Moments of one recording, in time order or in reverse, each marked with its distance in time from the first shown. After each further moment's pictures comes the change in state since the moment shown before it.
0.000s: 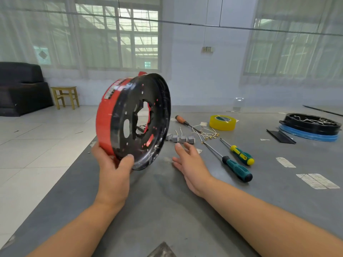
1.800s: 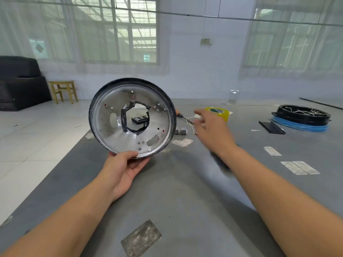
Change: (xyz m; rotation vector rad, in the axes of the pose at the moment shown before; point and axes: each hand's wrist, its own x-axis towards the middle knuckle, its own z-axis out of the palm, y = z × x) left_hand -0.001 -0.011 0.023 -0.504 0.098 -0.716; right_hand 0.018 -0.072 -0.090 -1.025 0.182 -0.584
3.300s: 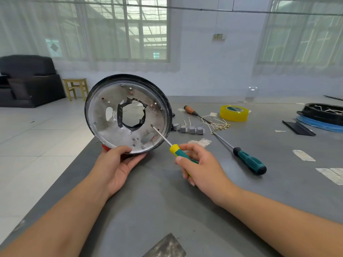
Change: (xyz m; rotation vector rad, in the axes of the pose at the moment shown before) left_hand 0.033 0.037 -0.037 -0.032 0.019 0.064; right_hand -0.088 -0.058 0.061 0.772 -0.344 0.329
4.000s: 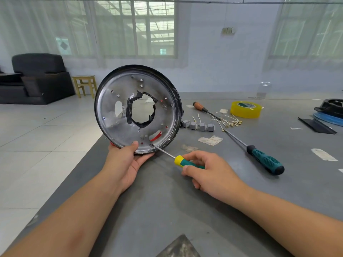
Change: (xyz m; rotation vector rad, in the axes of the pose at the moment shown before) left_hand 0.006 -0.002 0.001 0.077 0.079 0.069; right_hand 0.003 0.005 0.001 -0.339 -0.137 0.016
